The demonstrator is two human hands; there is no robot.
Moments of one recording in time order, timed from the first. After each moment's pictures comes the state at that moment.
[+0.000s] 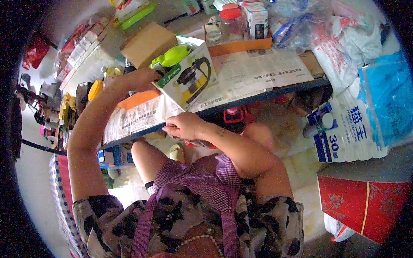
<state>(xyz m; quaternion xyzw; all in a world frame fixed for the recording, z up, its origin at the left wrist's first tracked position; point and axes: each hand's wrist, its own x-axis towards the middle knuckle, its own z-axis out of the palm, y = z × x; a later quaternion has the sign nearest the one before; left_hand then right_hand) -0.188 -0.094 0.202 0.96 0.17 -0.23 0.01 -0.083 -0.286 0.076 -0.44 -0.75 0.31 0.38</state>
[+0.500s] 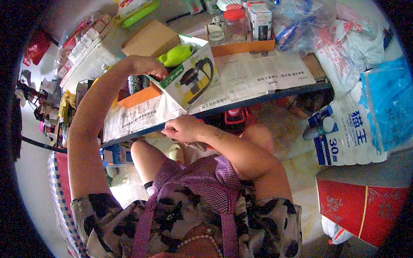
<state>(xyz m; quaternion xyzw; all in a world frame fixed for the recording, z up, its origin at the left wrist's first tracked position) -0.157 -0.088 0.223 0.77 0.36 -0.27 0.45 -0.090 -0.286 0.083 -0.44 -0.74 0.38 0.33</state>
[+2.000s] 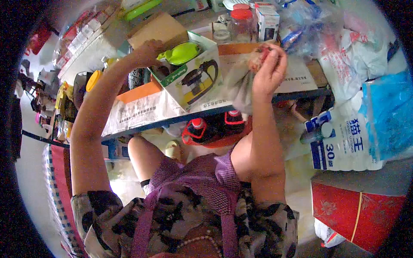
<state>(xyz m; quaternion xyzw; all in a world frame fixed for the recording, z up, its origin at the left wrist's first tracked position) -0.185 -0.015 0.183 0.97 0.22 -0.02 -0.10 0.059 -0.275 0.131 -0.37 -0.30 0.07 0.88</state>
